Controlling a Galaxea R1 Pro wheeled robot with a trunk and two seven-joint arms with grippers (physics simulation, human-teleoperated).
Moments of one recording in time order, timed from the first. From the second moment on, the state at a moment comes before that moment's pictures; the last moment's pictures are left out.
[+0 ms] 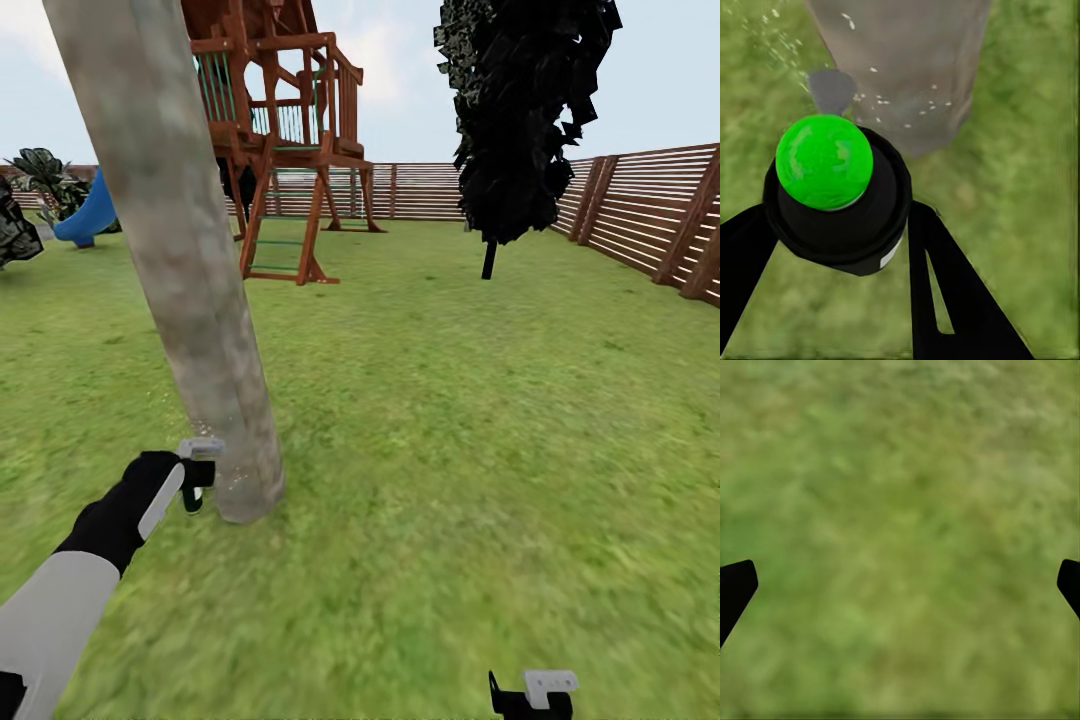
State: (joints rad) left arm -0.82 0.24 -0.16 -0.88 0.30 0.79 0.16; right arm -0.37 -0.06 -0.13 -0.13 0.17 -0.52 -0.09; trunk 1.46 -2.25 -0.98
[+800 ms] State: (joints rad) left arm -0.80 0.26 -0.13 -0.82 0.29 0.74 0.16; right arm -0.37 -0.05 -0.13 -0.13 0.17 -0.52 -0.09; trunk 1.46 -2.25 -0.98
